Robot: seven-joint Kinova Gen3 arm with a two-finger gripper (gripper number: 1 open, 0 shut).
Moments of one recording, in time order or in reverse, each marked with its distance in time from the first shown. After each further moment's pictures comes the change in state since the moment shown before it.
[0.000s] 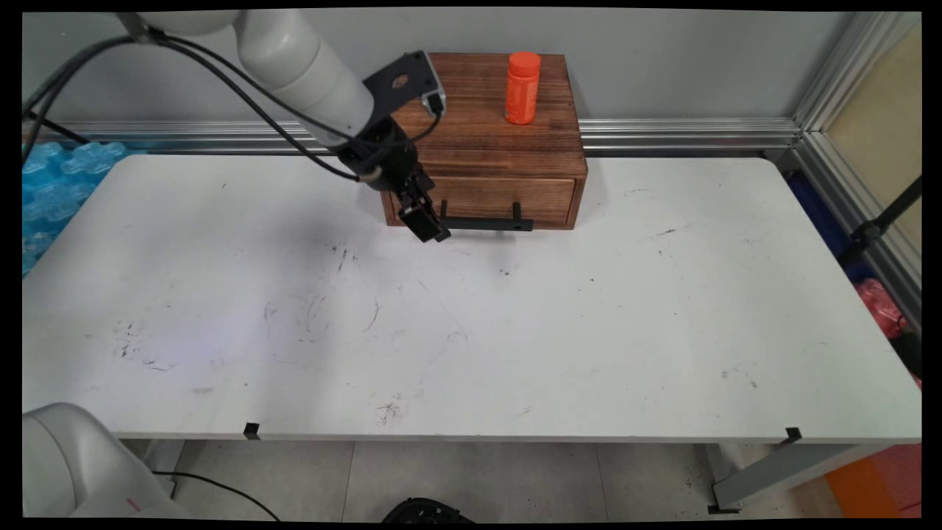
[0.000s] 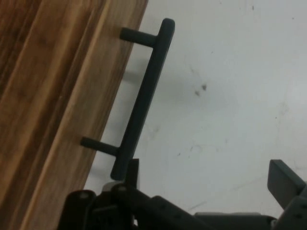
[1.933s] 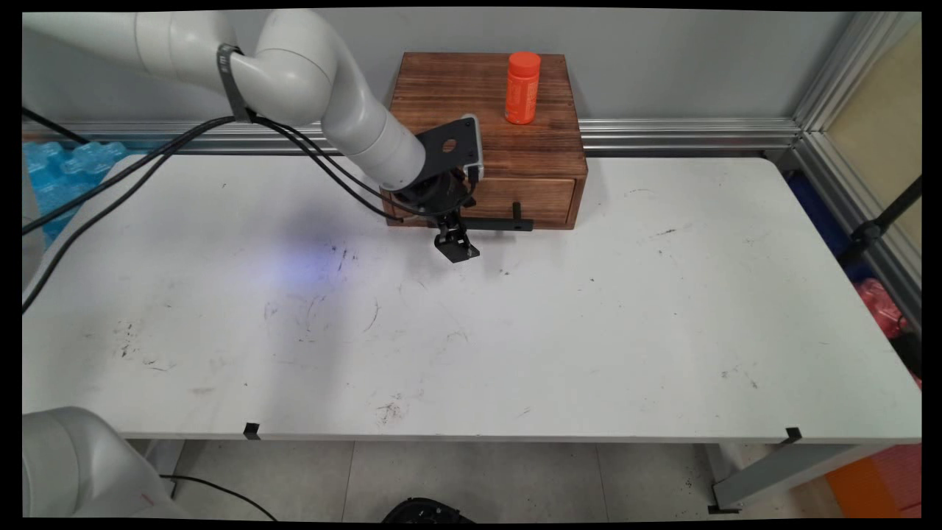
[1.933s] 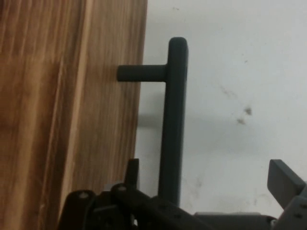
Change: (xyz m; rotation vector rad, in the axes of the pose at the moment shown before) arm 0.002 -0.016 0.103 0.048 0.042 0.266
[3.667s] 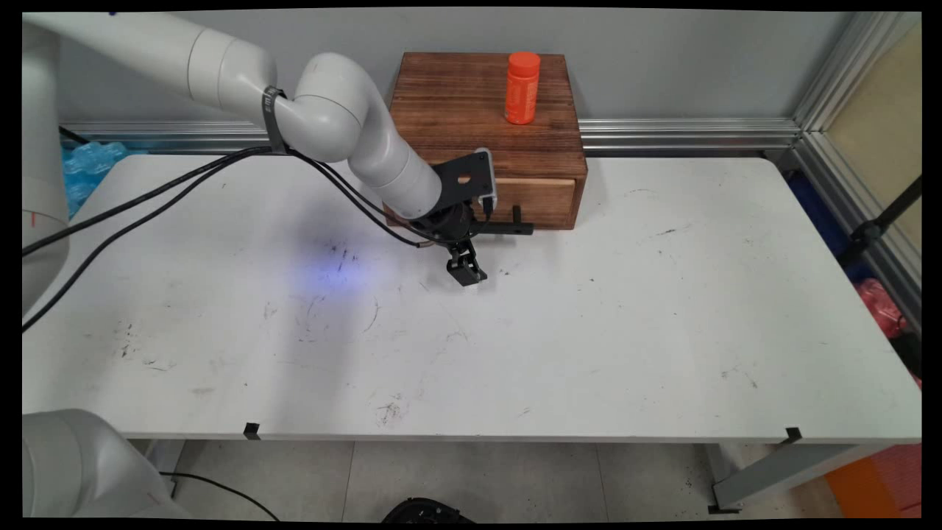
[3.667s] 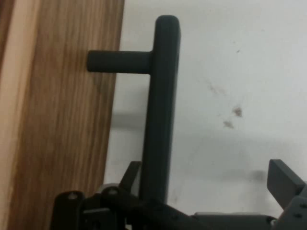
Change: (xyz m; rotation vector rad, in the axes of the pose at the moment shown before) arm -0.003 0.015 0.047 -0.030 -0.032 -0.034
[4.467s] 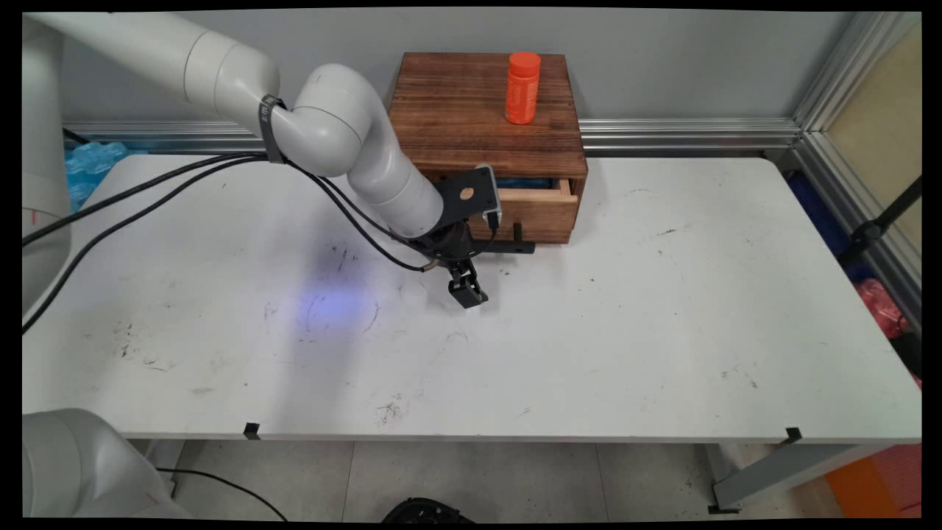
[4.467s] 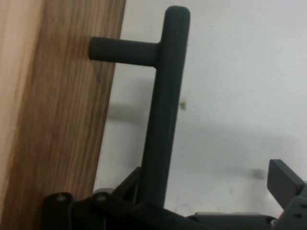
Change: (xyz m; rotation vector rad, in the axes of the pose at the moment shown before) arm 0.006 0.032 -0.007 -0.043 -0.032 -0.079
